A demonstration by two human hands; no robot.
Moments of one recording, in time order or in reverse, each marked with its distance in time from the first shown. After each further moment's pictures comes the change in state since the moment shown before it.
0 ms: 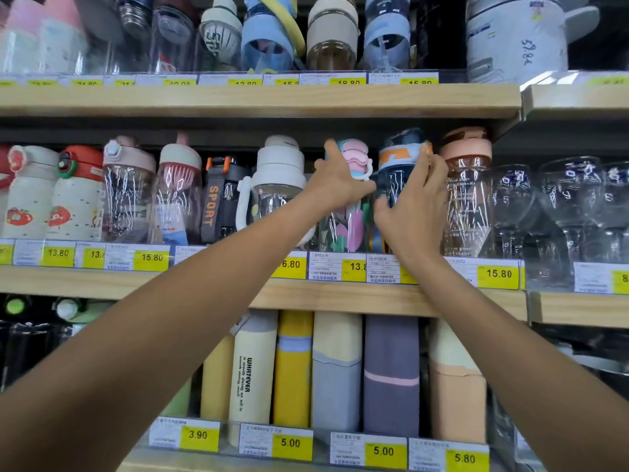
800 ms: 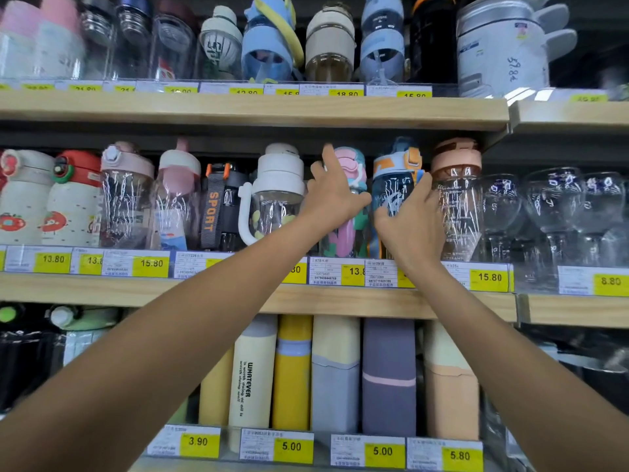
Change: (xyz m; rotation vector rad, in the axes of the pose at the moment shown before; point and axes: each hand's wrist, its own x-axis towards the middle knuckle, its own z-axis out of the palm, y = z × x) left_hand -0.011 -0.011 0.005 0.002 0.081 0.087; right_hand -0.006 -0.003 -0.007 0.052 -0.083 0.159
